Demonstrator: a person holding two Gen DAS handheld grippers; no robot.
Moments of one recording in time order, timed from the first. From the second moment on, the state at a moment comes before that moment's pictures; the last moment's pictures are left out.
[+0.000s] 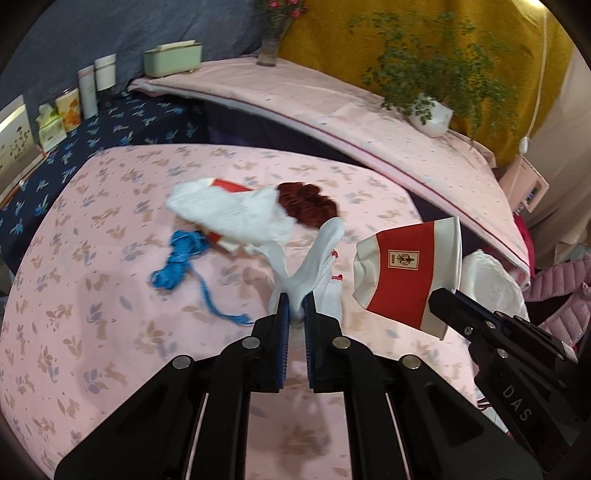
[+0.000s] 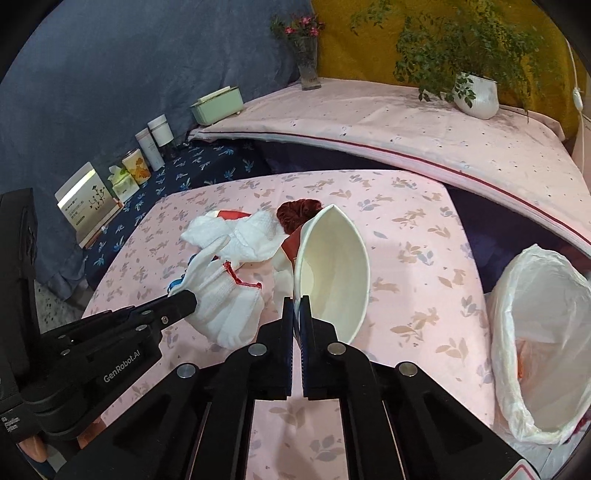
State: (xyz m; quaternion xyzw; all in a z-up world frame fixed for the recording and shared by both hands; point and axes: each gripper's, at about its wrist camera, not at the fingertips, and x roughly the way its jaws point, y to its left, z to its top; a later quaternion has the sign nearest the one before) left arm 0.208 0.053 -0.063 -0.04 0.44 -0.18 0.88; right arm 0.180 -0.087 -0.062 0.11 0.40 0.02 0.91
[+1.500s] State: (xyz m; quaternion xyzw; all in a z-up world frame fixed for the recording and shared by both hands) left arm 0.125 -0.219 -0.017 0.07 0.41 -0.36 0.84; right arm 0.034 -0.332 -0.053 0.21 0.34 -0.20 0.90
